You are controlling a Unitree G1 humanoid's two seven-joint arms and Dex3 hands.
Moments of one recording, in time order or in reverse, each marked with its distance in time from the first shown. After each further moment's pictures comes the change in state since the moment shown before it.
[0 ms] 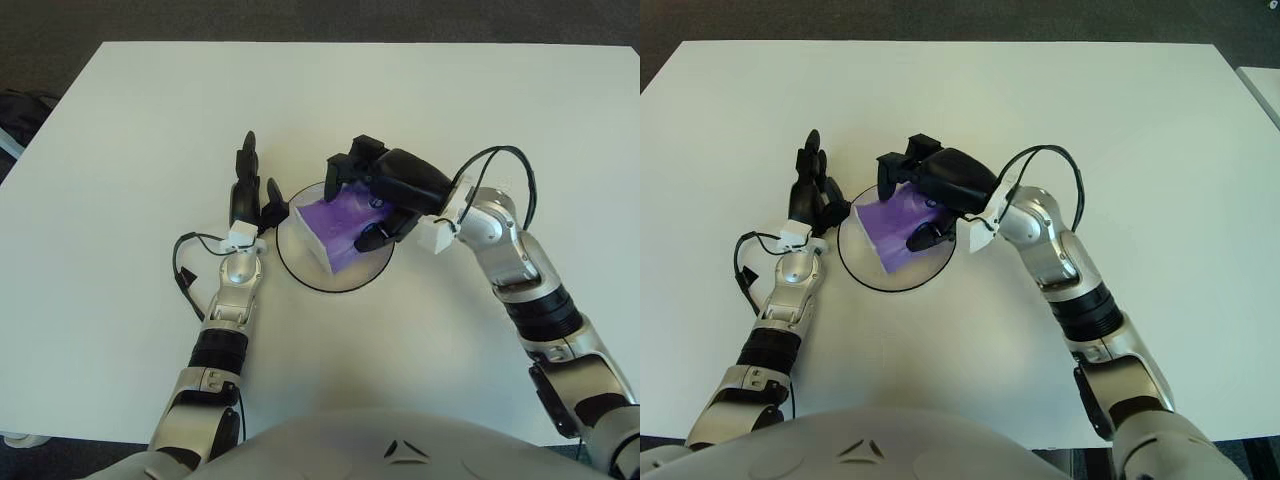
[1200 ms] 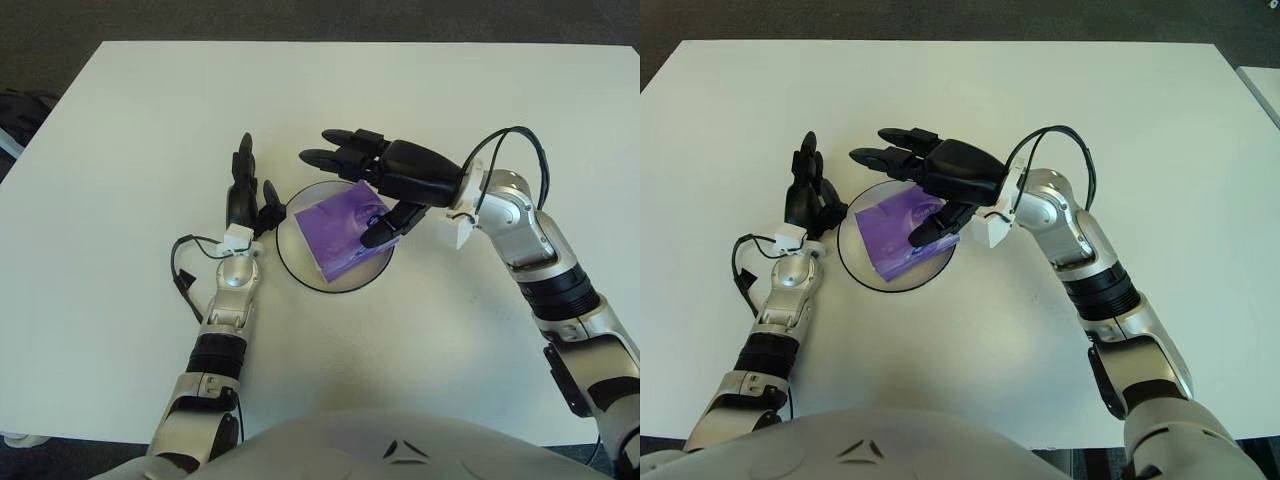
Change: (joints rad) left arm 0.023 0.000 0.006 -0.026 -0.019 -0.002 -0.009; right arm -0.073 -0.050 -0.005 0.096 0.122 -0.196 0.018
